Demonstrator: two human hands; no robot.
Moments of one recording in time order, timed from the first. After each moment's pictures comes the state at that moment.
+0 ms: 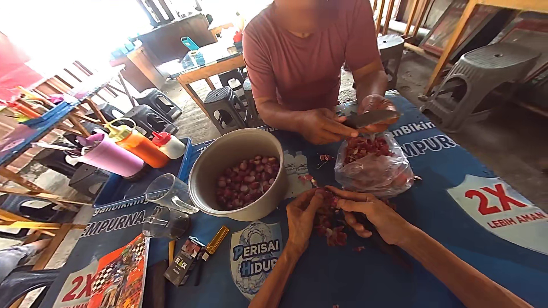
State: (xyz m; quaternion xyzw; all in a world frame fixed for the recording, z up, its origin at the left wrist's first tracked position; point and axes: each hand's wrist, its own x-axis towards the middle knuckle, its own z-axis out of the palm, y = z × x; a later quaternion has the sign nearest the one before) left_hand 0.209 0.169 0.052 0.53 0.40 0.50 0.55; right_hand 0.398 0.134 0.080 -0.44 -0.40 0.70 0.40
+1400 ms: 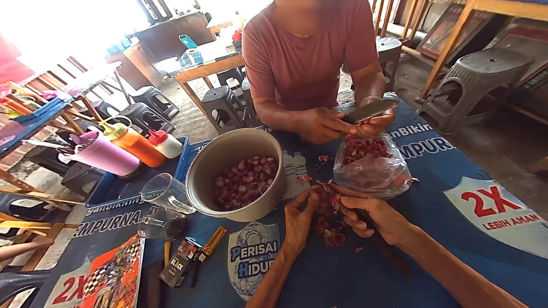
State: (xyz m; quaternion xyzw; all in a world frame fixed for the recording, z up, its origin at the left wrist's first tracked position) left_hand 0.206 0.172 0.046 0.54 0.36 0.52 0.55; right_hand 0.402 0.135 0.081 -0.38 -0.34 0.75 0.41
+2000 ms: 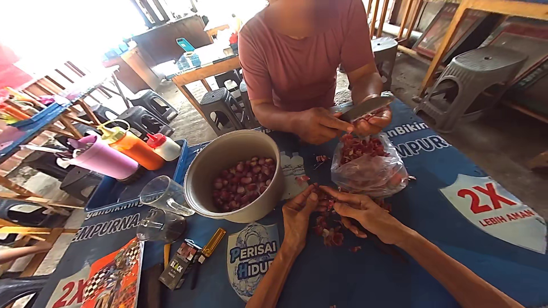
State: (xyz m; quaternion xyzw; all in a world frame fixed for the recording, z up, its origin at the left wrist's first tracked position) left_hand 0.209 0.168 0.054 0.49 0.35 0.52 0.60; right_hand 0.397 0.133 0.077 -0.42 -0.53 0.62 0.39
